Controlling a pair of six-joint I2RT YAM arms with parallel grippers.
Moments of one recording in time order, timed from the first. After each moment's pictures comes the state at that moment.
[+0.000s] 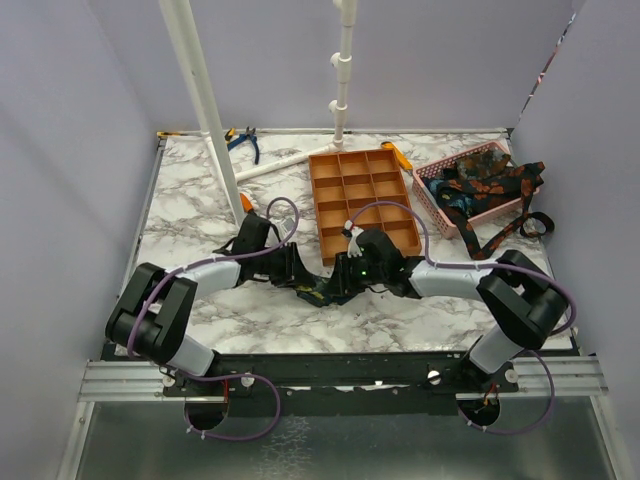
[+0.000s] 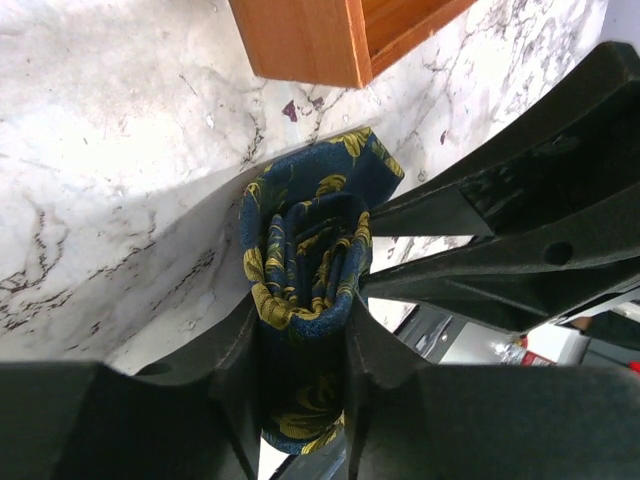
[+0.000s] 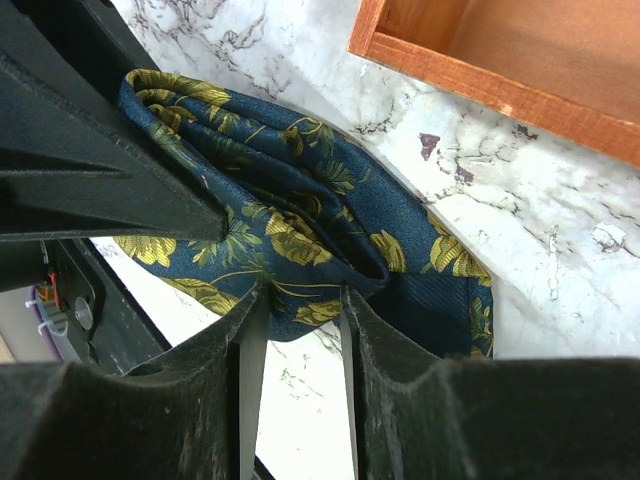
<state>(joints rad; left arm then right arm) -0.41 1.49 0.62 0.00 0.69 -0.59 0.80 1.61 0.71 0.19 -0.30 0.59</state>
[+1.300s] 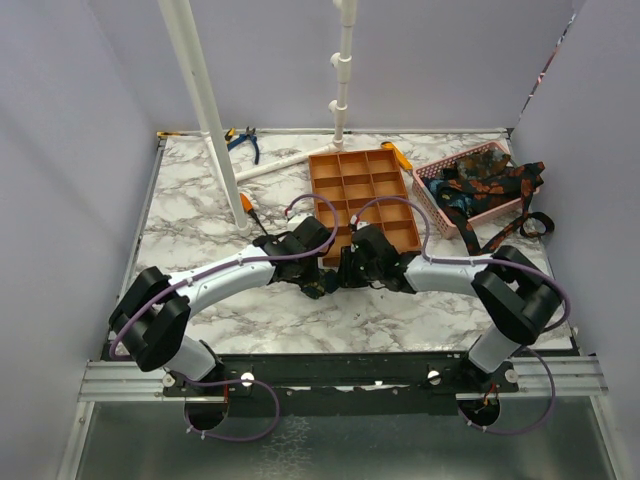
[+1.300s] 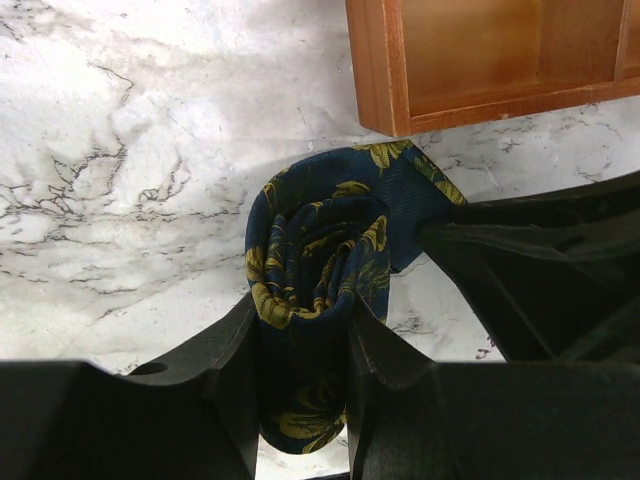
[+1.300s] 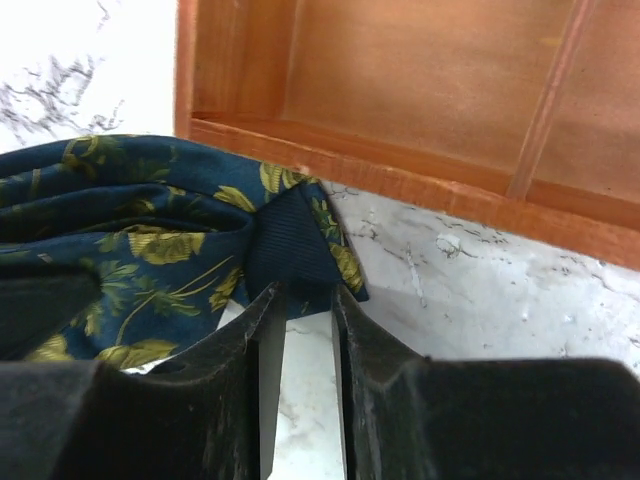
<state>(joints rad) -0.82 1.48 0.96 -0.56 -0.23 -0.76 0.80 1.62 0.76 0.06 -0.06 0.63</state>
